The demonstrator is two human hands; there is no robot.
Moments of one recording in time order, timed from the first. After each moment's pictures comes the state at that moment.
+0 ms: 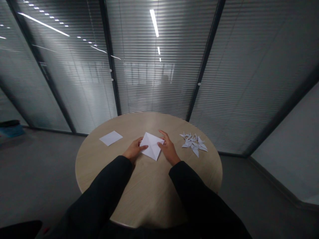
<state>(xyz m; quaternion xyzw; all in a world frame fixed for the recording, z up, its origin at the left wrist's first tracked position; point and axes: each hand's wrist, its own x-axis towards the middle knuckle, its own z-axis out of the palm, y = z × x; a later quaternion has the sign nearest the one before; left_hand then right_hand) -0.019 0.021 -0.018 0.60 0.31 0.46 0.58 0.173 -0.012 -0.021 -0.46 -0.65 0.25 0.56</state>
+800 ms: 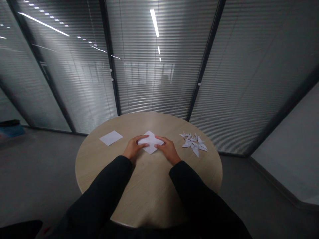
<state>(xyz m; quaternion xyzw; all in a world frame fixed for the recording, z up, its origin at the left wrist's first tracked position) -0.025 0.016 -0.006 0.69 0.36 0.48 0.40 0.174 -0.006 -0.024 -0.42 -0.64 0.30 0.57</state>
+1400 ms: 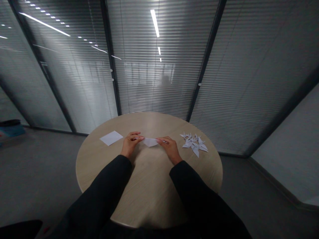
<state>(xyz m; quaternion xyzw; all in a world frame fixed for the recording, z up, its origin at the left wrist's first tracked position) -0.032 0.025 -0.006 0.61 0.38 0.61 0.34 0.177 -0.012 -0.015 -0.43 -0.63 0.25 0.60</state>
